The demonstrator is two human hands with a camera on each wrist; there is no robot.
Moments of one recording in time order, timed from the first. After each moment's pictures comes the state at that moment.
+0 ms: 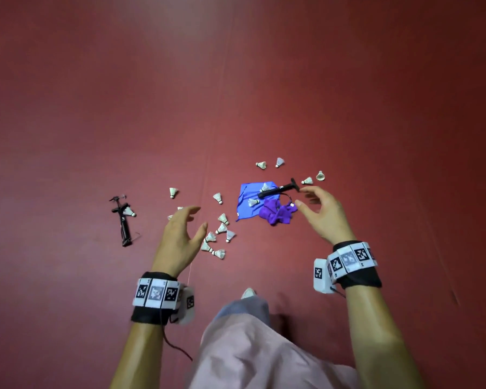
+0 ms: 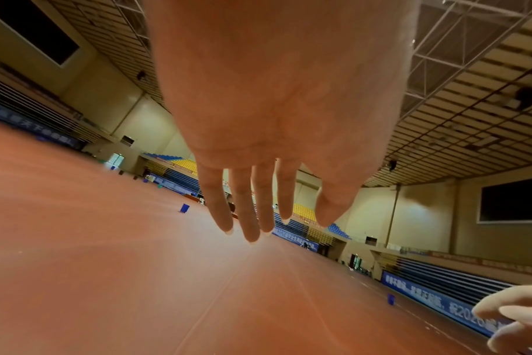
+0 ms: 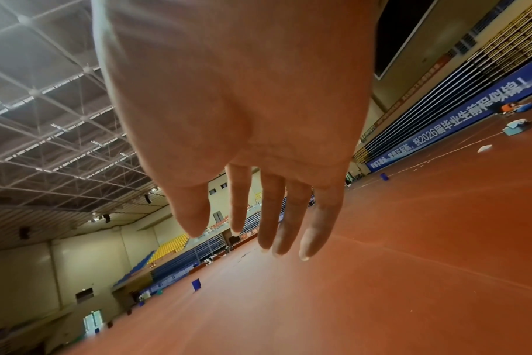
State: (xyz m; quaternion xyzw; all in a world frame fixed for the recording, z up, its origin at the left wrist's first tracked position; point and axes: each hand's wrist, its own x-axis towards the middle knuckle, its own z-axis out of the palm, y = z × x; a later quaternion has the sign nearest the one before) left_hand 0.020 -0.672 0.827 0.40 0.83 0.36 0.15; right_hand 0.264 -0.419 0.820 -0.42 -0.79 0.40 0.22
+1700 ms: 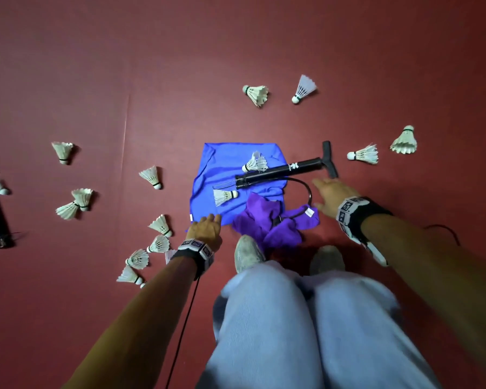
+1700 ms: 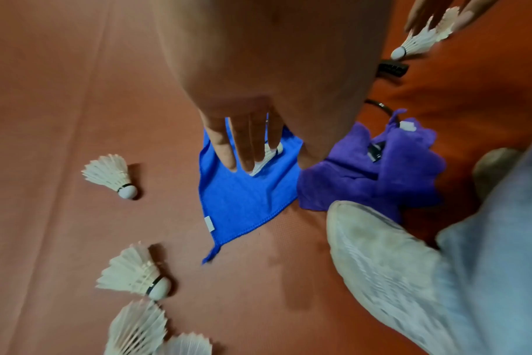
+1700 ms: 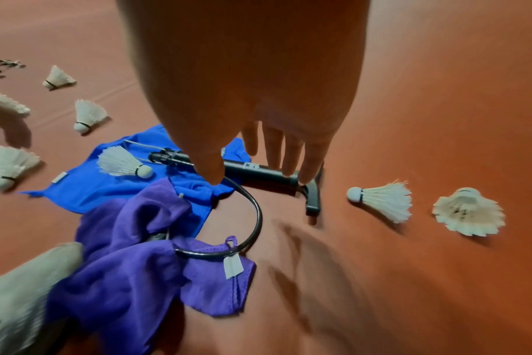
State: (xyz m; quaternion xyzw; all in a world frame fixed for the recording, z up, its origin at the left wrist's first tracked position) left_hand -0.171 -0.113 0.026 0.40 0.78 -0.24 0.41; right_hand 0.019 0.198 0.034 -0.27 -0.85 0.24 -0.38
